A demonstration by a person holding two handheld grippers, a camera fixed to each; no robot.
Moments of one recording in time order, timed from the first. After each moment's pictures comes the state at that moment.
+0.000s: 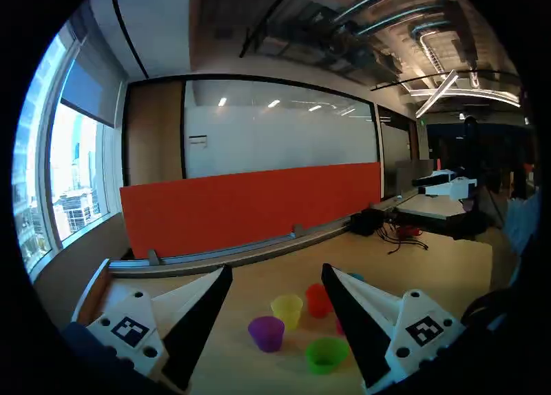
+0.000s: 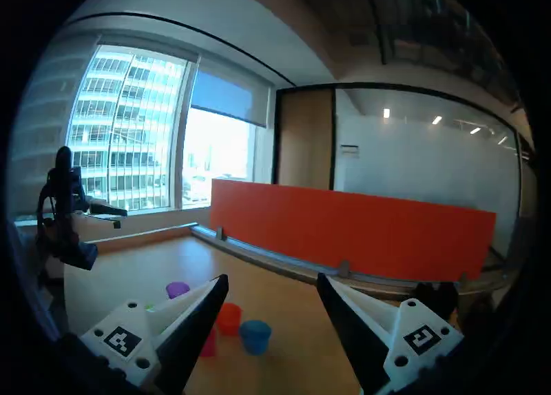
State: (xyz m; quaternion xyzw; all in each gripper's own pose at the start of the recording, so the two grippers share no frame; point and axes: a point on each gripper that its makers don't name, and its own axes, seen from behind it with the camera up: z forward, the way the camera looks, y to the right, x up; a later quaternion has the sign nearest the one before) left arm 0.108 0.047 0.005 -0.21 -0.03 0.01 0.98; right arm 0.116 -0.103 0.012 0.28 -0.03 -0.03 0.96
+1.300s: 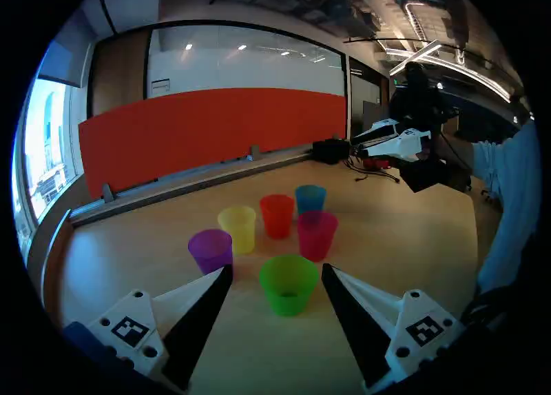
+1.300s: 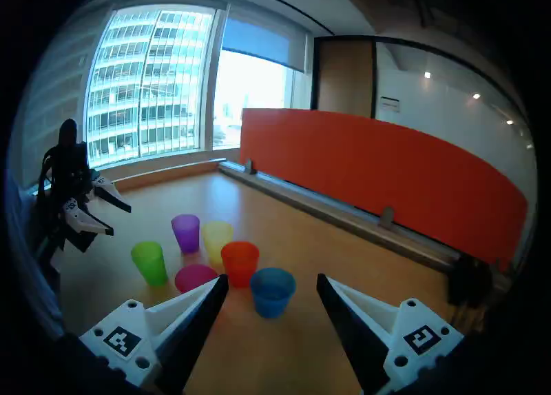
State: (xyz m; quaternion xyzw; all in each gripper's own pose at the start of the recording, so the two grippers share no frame) left arm -0.056 0.100 -0.023 -0.30 -0.16 0.04 0.94; right arm -0.026 -0.140 0.053 0.36 -0.15 -0.09 0.92
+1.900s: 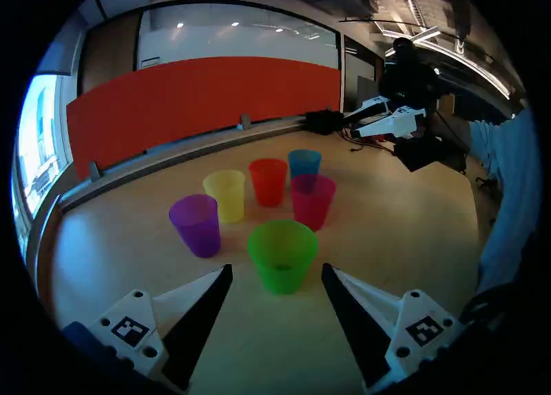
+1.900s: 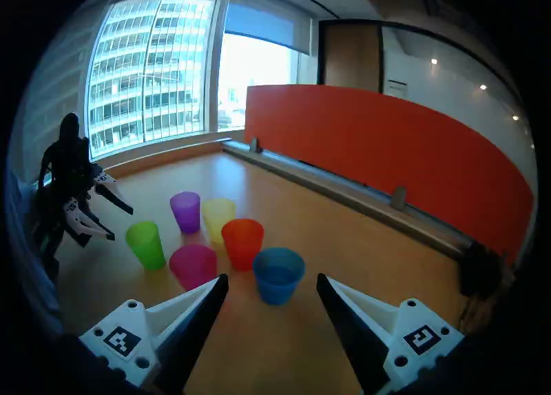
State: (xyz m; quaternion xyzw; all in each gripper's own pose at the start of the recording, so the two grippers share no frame) left arm -0.105 0.111 -0.027 -0.32 -0.23 0.06 0.92; right arm -0.067 -0.145 0.060 0.37 -0.20 -0.10 0.90
